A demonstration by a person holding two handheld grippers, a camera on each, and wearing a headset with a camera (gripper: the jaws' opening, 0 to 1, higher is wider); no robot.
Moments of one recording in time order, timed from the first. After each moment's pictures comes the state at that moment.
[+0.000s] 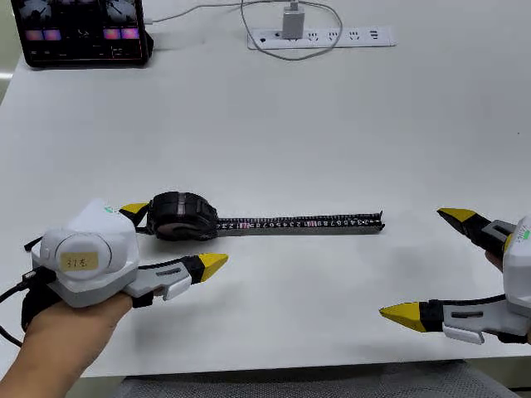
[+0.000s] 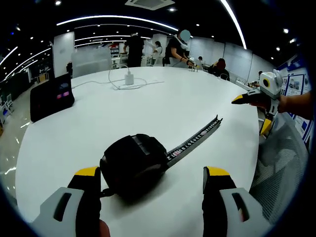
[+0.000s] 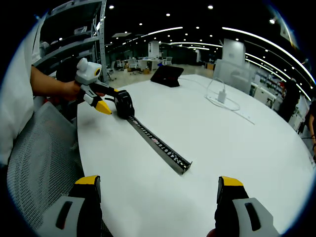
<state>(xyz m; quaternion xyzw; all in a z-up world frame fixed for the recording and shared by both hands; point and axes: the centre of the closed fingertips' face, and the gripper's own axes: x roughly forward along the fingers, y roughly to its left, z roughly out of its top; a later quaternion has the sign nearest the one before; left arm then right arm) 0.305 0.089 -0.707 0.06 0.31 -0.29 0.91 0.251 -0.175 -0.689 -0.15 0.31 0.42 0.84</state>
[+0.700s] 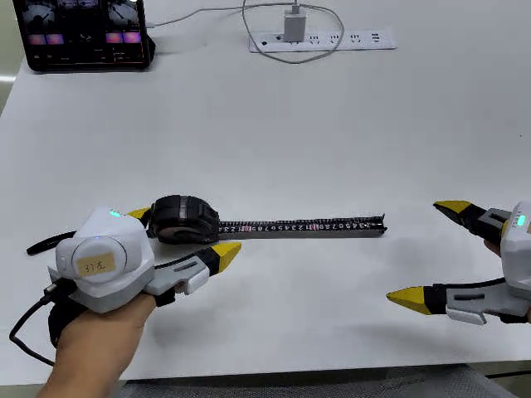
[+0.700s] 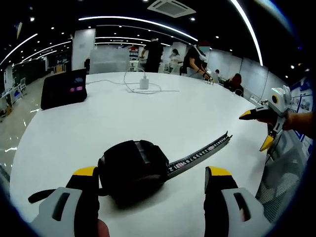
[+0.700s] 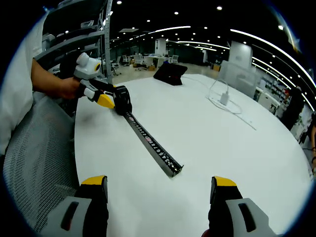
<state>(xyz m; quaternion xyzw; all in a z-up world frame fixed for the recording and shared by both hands) 0.318 0.086 -0.710 0.00 0.30 -0.21 0.93 0.272 -0.181 -0.693 -0.19 0.31 0.44 0.82</state>
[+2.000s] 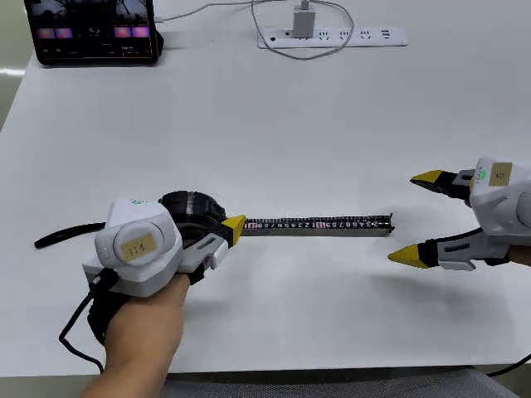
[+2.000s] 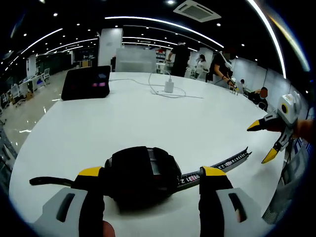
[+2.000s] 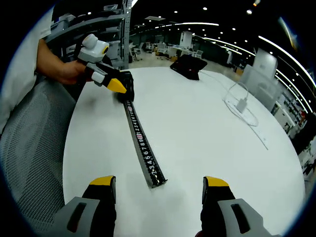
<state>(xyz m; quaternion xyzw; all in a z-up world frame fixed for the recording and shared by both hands) 0.333 0.096 -0.714 -0.03 0.30 -0.10 0.95 0.314 -0.172 -0.712 -0.26 0.32 0.50 0.76</state>
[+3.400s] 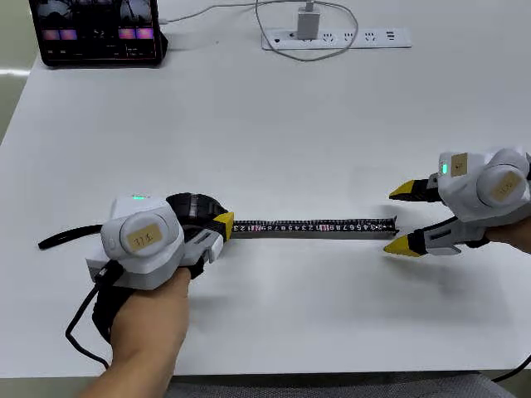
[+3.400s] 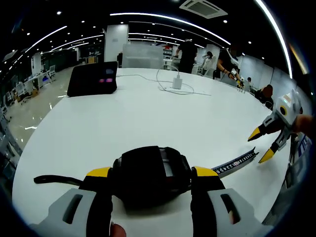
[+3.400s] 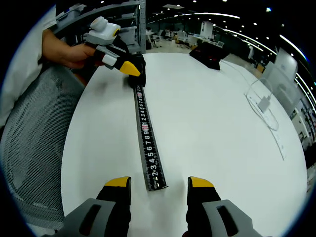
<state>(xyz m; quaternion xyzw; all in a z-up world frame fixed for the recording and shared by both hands) 0.336 0.106 -0.718 -0.03 0.31 -0.07 0.95 0.318 -0.162 -0.737 -0.30 0.36 0.56 0.68</state>
